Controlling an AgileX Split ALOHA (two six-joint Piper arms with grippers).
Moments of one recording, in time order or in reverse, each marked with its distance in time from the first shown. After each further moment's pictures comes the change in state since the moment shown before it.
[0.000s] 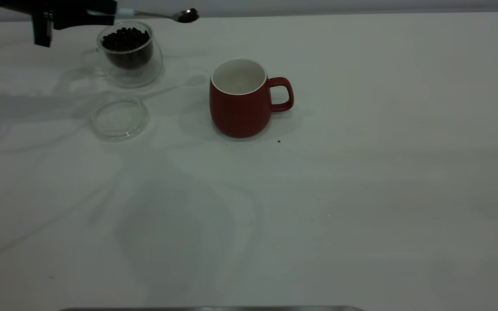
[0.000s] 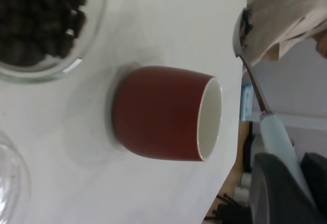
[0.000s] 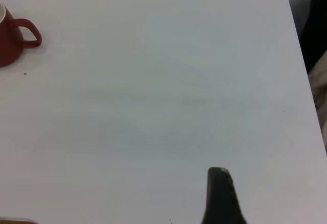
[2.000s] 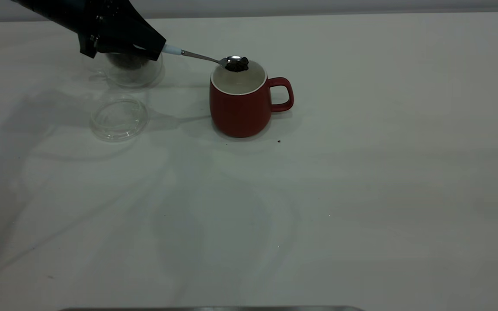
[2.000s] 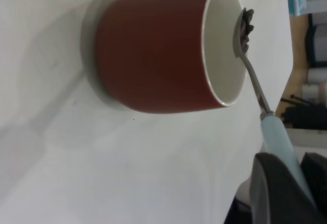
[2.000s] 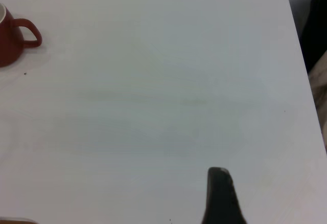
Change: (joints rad) left arm -0.151 0.000 0.000 0.163 0.001 0.182; right arm 0.000 0.000 0.000 0.000 0.000 0.000
